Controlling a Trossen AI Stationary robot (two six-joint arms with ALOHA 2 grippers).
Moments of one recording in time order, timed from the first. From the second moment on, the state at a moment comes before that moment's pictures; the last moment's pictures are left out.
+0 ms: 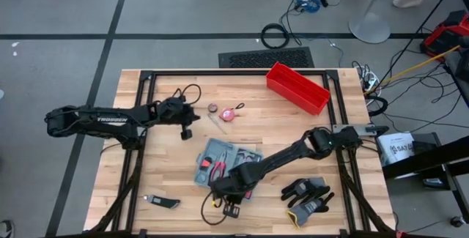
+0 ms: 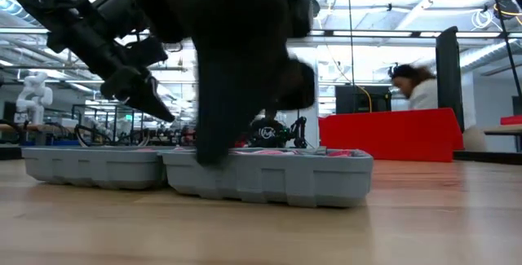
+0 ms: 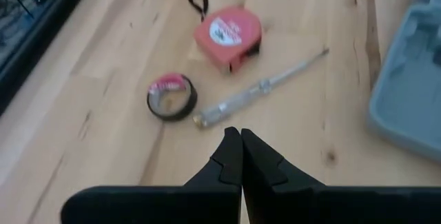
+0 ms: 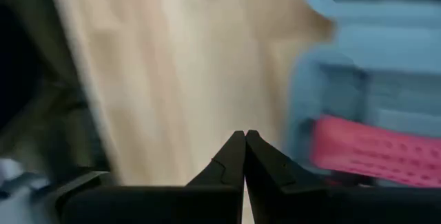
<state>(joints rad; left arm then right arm) 0.32 1.04 0.36 0.00 0.01 0.20 0.38 2.38 2.02 -0.84 -0.23 0.70</state>
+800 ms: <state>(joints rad) 0.35 1.09 0.36 0.25 0.05 0.25 0.30 2.28 2.02 -1.28 0.06 0.46</state>
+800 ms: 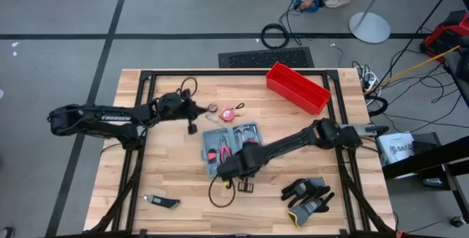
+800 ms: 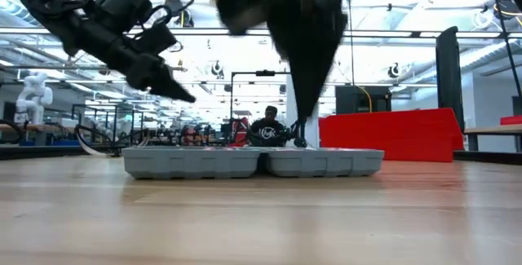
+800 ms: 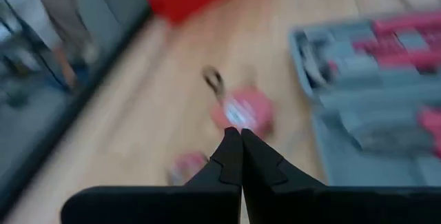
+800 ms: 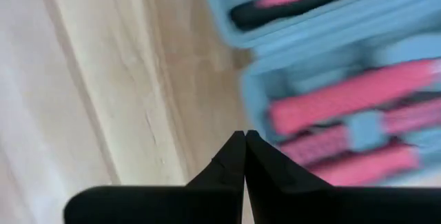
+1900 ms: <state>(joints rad) 0.53 1.22 0.66 -0.34 0.44 0.55 -0.25 1.92 1.40 -0.45 -0.45 -0.35</state>
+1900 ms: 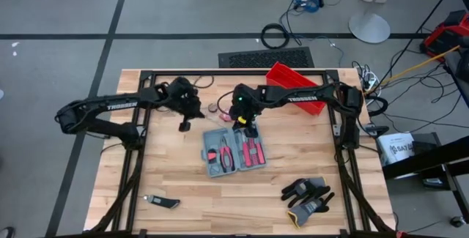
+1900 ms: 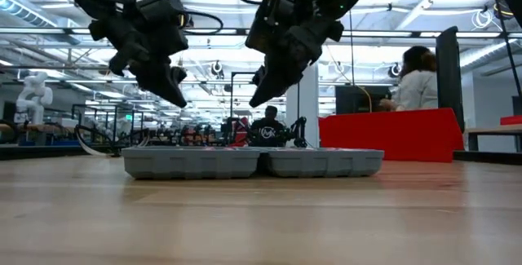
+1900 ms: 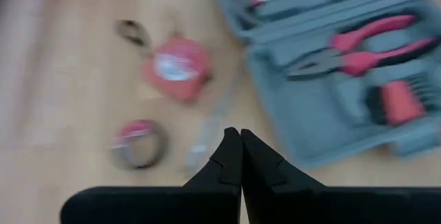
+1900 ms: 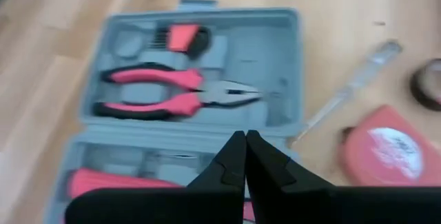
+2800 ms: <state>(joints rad) 0.18 1.39 0.66 -0.23 0.34 0.29 -0.16 2.01 1.37 -0.23 -0.44 -0.46</state>
